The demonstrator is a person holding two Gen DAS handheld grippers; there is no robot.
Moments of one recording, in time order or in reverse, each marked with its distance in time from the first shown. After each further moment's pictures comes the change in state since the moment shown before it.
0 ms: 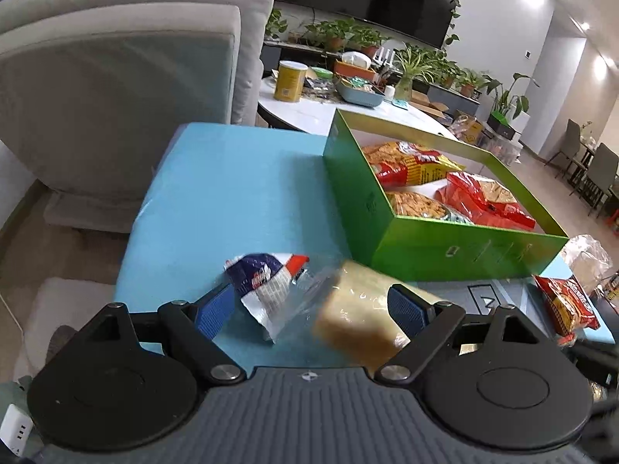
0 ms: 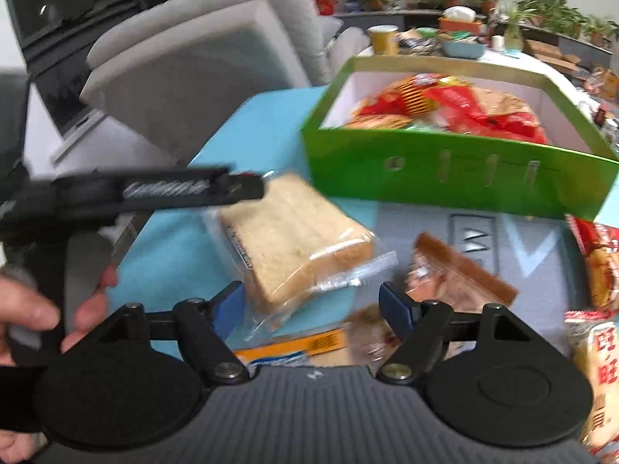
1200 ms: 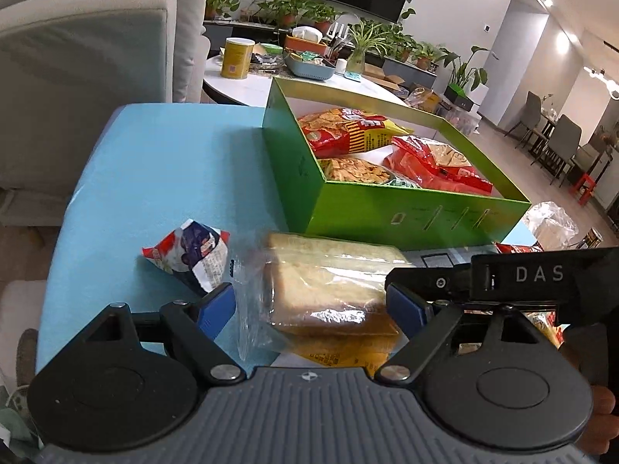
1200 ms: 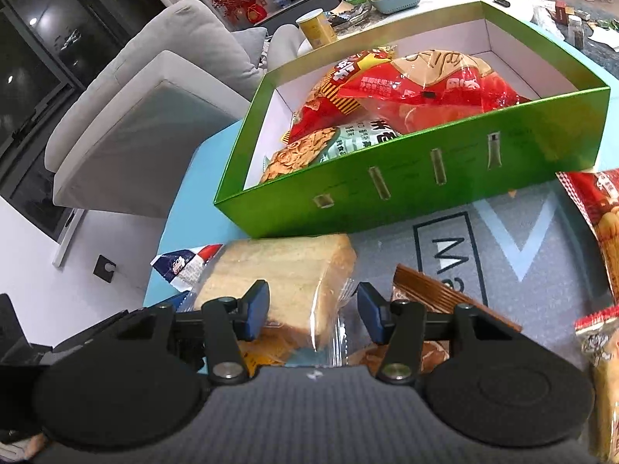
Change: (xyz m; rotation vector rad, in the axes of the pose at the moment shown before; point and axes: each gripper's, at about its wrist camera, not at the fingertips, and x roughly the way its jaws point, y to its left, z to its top) left arm 0.018 -0.024 -0.003 0.057 0.072 -0.131; right arm 0.026 -0.051 0.036 0.356 0.073 0.096
